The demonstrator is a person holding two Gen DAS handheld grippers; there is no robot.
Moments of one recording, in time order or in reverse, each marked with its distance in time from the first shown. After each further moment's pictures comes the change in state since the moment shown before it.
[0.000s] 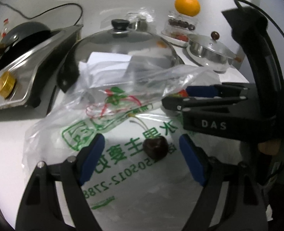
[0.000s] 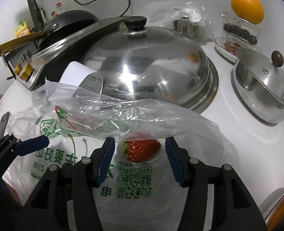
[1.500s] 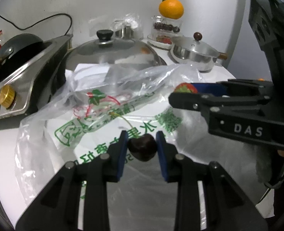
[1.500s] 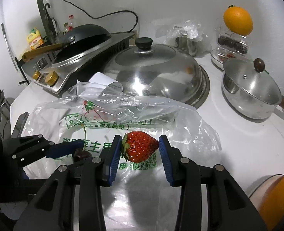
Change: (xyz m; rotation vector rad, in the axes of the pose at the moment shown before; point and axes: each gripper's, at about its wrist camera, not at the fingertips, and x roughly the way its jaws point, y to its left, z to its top) left arm -0.031 -0.017 -0.003 0.048 -0.021 -0.037; right arm -0.070 0.006 -0.016 -0.009 -0.081 0.053
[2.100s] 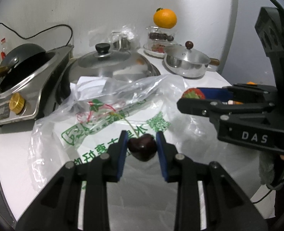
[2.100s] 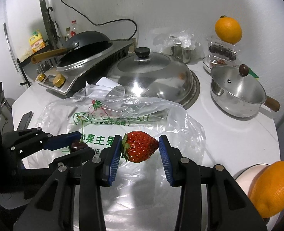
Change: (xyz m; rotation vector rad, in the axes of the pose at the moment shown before) left arm -0.035 -0.016 -0.001 0.019 -0.051 0.007; right arm -0.043 0.005 -0.013 -0.010 -0.042 -0.026
